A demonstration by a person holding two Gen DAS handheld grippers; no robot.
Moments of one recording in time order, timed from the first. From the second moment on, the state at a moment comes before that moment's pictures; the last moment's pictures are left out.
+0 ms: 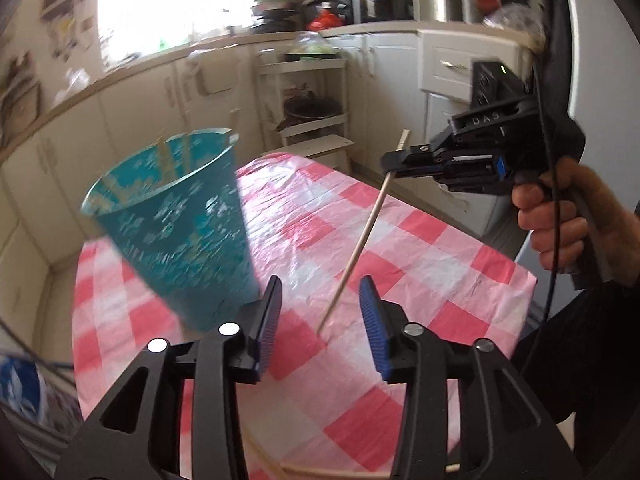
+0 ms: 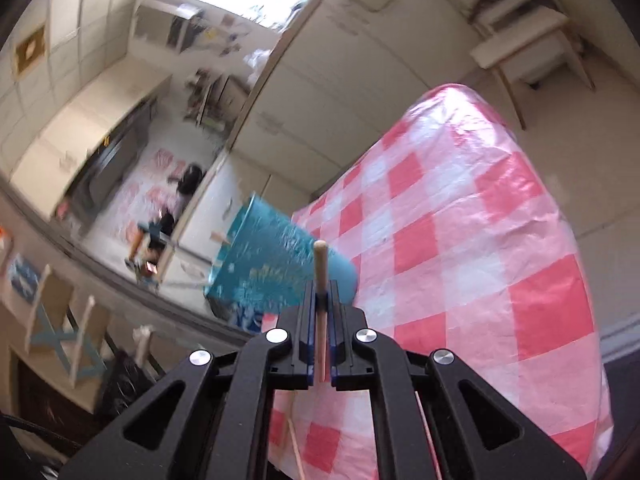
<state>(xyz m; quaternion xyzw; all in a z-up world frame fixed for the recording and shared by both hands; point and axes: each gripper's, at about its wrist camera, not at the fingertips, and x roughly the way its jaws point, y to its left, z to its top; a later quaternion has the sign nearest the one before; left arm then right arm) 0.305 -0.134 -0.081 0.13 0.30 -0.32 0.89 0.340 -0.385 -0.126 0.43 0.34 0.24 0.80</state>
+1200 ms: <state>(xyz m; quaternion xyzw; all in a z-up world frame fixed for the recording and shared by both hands) 0.282 -0.052 -0.102 0.01 0.33 -0.17 0.93 0.349 -0.264 -0.044 0.18 0.25 0.26 0.92</state>
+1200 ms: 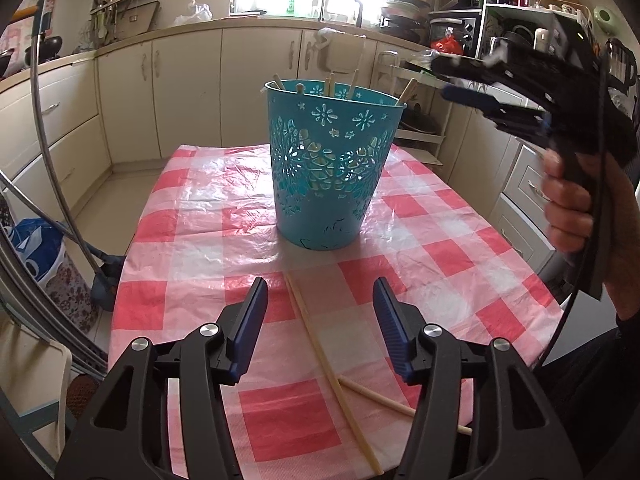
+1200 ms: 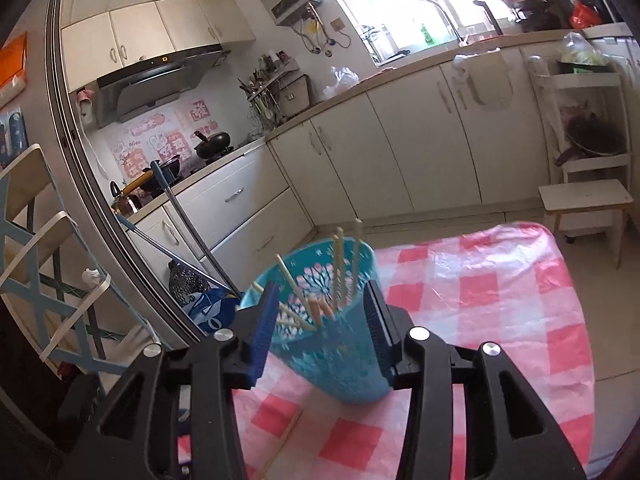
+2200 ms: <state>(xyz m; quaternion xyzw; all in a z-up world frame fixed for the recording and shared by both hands) 0.265 -0.053 -0.116 0.03 0.38 -0.17 0.91 0.298 -0.260 -0.115 -0.03 0.41 0.22 0.89</state>
